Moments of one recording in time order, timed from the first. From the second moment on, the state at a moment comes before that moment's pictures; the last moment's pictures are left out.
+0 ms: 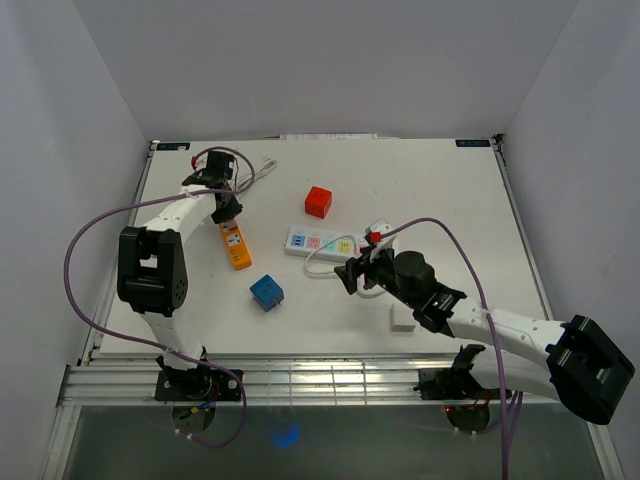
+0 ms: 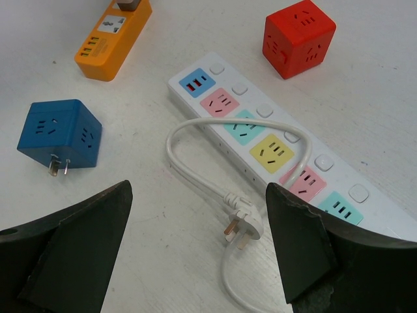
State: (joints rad) left arm -0.15 1.81 1.35 -0.56 -0.27 -0.58; right arm 0.88 1.09 0.43 0.44 0.09 0.12
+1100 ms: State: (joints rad) left arm -0.17 1.80 1.36 -0.64 -0.17 -0.52; right arm 0.88 1.14 0.46 0.41 0.07 0.12
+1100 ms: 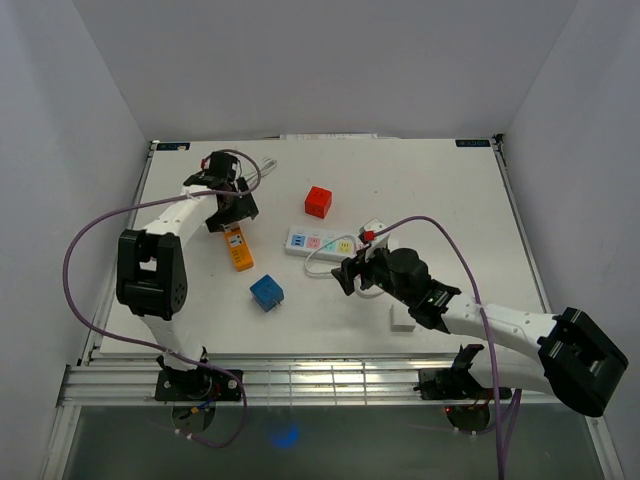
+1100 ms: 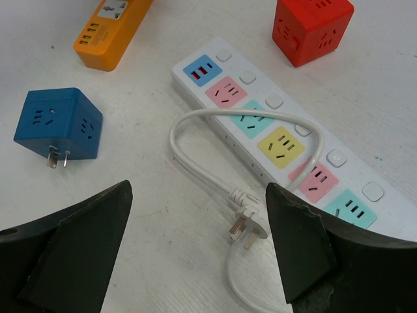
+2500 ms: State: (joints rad) left arm -0.06 1.27 1.05 -0.70 0.14 -0.46; right arm 1.10 1.68 0.91 0.29 -0.09 0.07
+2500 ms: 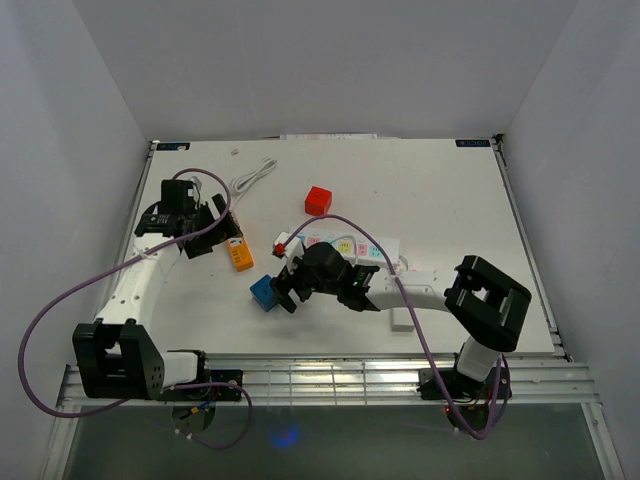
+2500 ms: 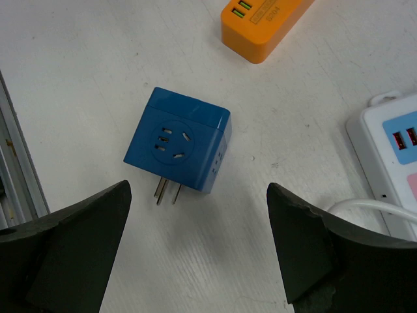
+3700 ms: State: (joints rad) left arm -0.11 1.22 1.00 -0.72 0.37 -0.68; right arm 1.18 1.74 0.97 0.23 0.10 -0.05
